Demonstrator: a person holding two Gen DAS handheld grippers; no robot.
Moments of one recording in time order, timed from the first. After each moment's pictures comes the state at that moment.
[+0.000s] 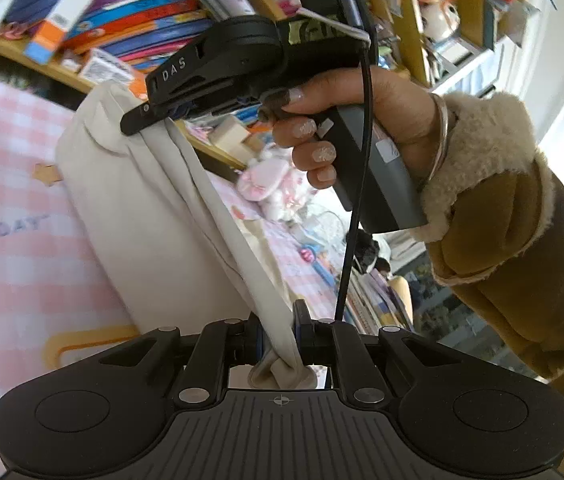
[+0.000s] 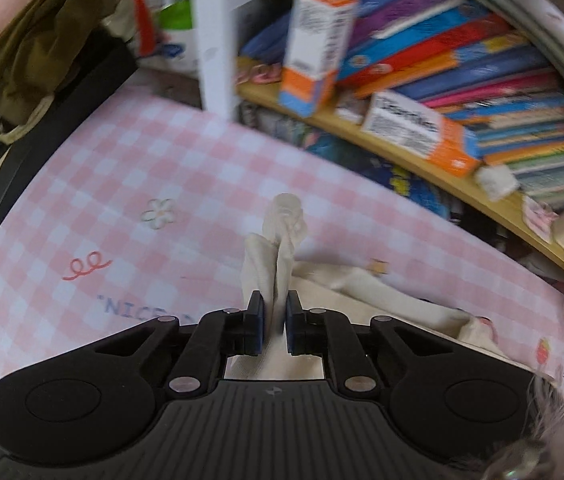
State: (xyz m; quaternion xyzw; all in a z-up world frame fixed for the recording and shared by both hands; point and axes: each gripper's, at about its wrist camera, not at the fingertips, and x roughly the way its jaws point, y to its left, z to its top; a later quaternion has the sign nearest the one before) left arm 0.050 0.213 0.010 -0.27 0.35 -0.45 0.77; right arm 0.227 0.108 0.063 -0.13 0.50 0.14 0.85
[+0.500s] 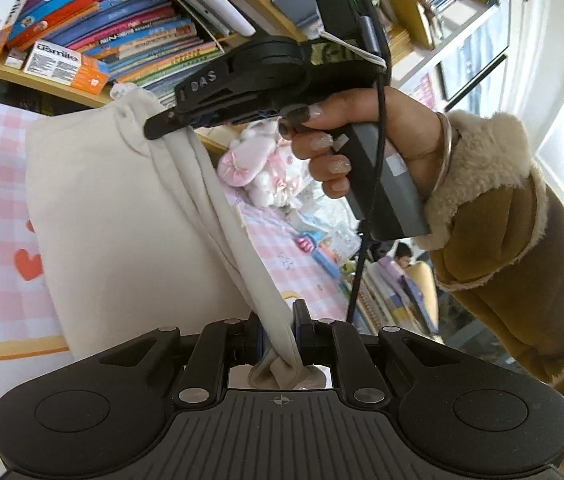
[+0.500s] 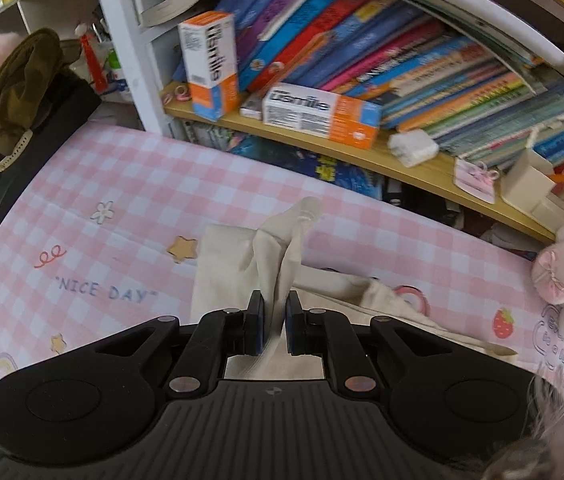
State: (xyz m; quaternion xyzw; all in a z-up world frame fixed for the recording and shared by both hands) left arm 0.053 0.094 0.021 -0.23 0.37 -0.42 0.80; right arm 0.208 -0.041 0.070 -0.08 0.47 0.15 0.87
